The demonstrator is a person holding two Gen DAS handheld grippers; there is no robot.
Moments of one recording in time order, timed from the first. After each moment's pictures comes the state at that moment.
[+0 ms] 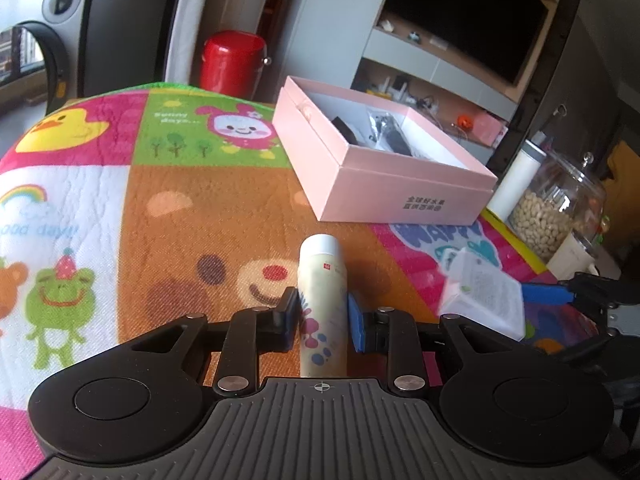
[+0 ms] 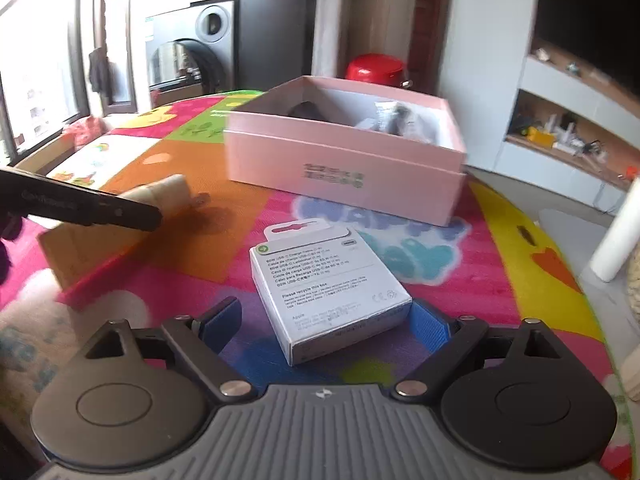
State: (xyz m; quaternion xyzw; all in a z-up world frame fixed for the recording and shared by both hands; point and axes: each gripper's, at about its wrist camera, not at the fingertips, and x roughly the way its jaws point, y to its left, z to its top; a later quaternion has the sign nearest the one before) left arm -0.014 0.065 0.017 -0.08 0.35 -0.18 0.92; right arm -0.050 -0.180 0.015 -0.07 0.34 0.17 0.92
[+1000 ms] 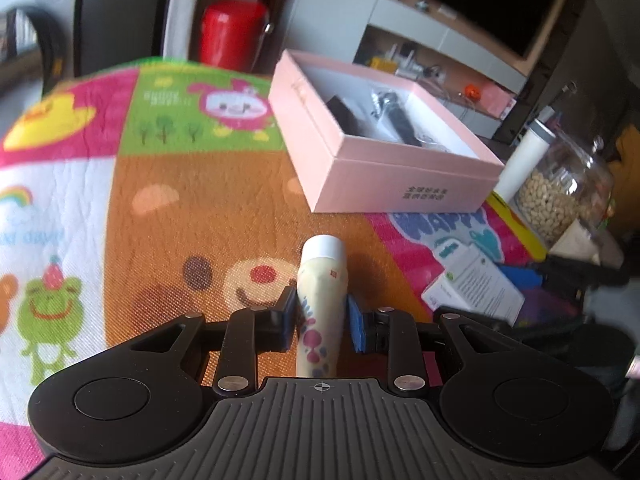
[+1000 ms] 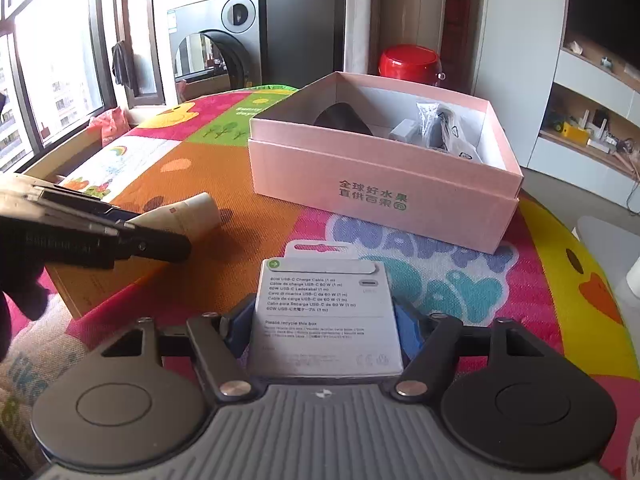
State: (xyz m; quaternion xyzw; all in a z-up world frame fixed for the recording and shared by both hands) left arm 0.014 0.059 0.029 -0.08 0.42 -0.18 0.89; right arm -0.016 -0.174 0.017 -0.07 0.35 0.19 0.91
